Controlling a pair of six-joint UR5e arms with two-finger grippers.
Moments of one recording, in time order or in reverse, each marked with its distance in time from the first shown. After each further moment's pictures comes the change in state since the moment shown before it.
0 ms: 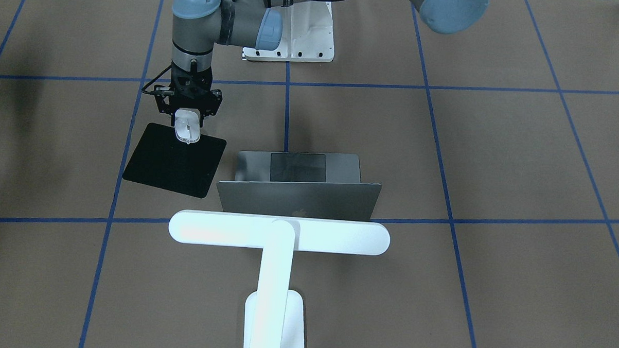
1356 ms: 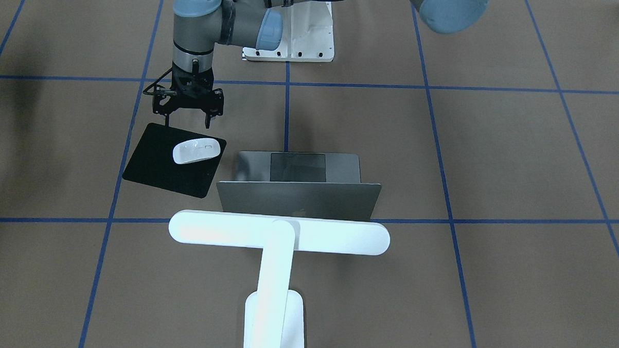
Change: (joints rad) left arm 0.002 0.013 -0.030 0.008 0.036 -0.022; right arm 0.000 -0.003 -0.003 0.000 0.002 0.001
